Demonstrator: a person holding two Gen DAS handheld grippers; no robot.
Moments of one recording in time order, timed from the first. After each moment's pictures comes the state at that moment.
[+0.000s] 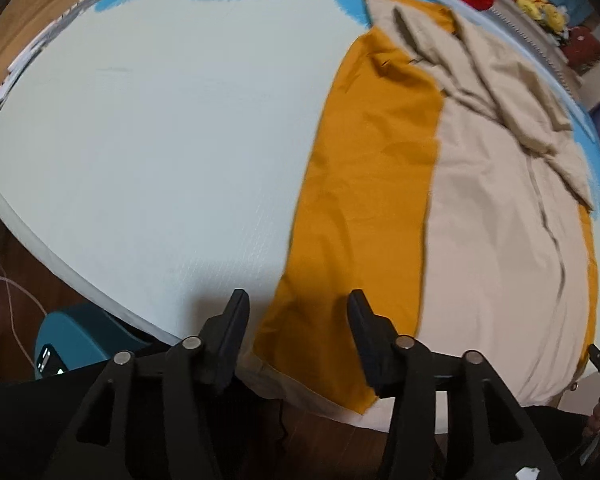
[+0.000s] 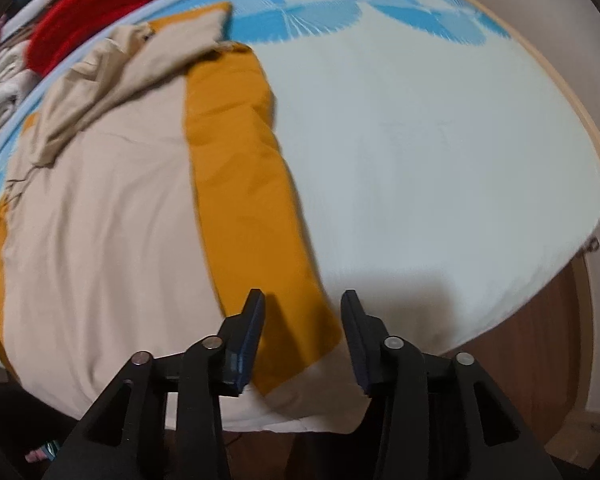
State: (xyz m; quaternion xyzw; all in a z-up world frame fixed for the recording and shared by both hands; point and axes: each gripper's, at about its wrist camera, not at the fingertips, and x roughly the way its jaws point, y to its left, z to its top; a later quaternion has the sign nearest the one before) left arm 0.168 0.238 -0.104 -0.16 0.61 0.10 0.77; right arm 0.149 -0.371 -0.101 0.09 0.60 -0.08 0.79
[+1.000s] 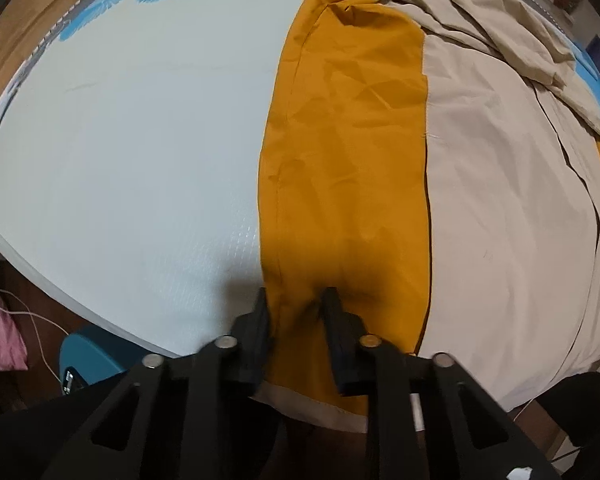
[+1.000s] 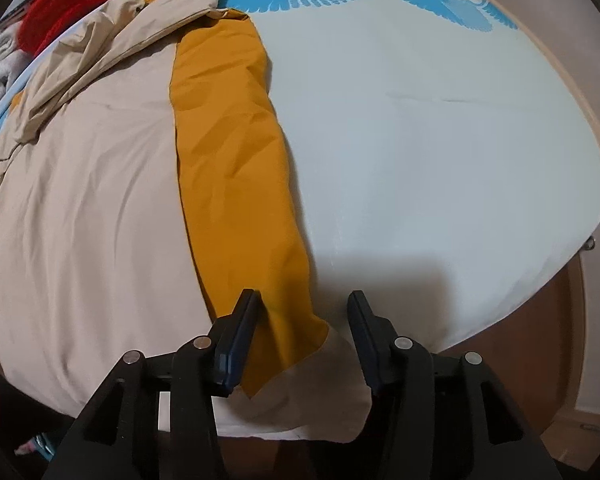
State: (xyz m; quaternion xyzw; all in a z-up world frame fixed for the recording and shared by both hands) left arm 0.175 0.202 -0.134 -0.06 0.64 0.08 0.76; right arm 0.156 -0.363 -0.128 0.07 0.63 -0.07 0.77
